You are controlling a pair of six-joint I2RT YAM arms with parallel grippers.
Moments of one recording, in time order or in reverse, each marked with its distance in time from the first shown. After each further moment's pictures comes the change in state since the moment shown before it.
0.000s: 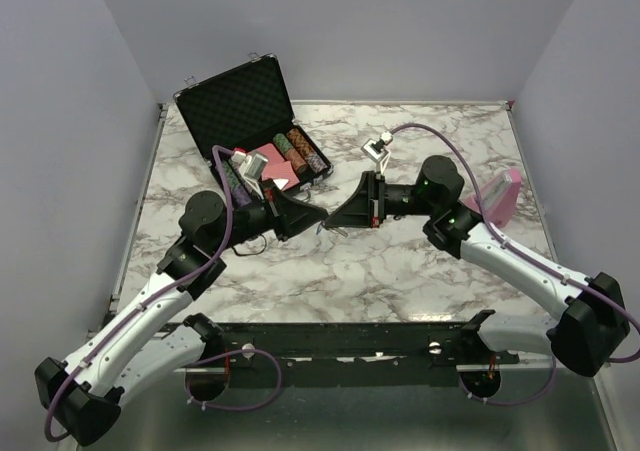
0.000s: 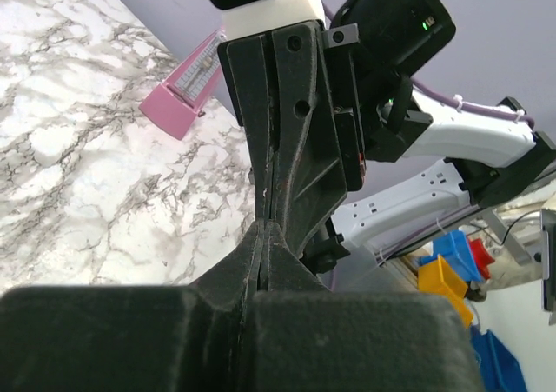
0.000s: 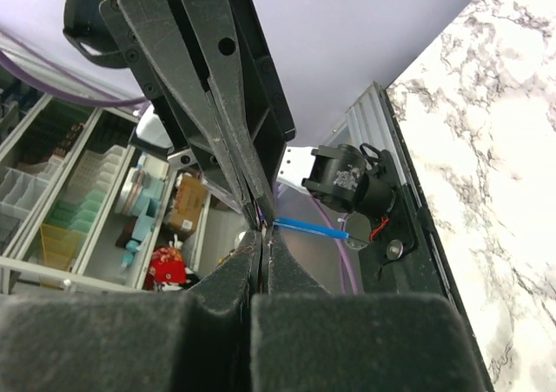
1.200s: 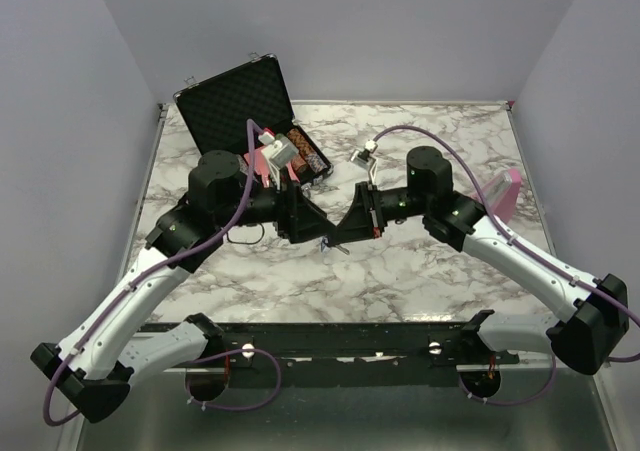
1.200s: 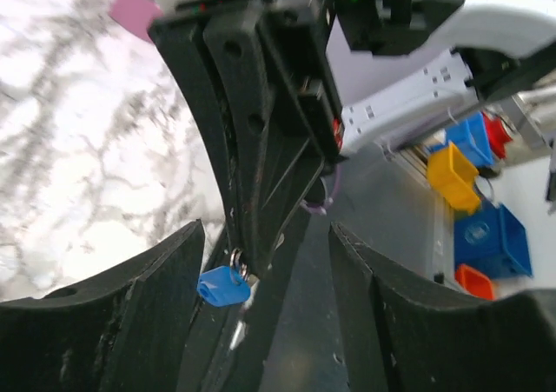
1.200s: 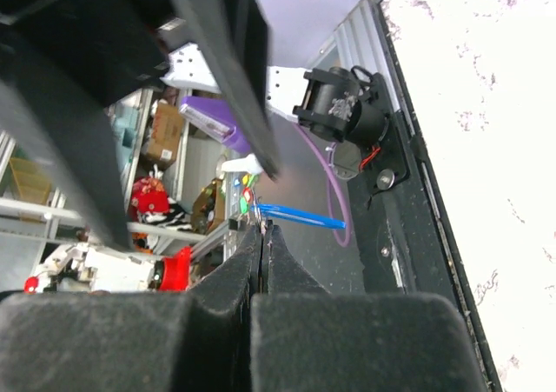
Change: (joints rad) left arm -0.004 0.175 0.389 -0.555 0.251 0.298; right arm 0.025 0.009 0.156 -0.438 -0.125 -0.288
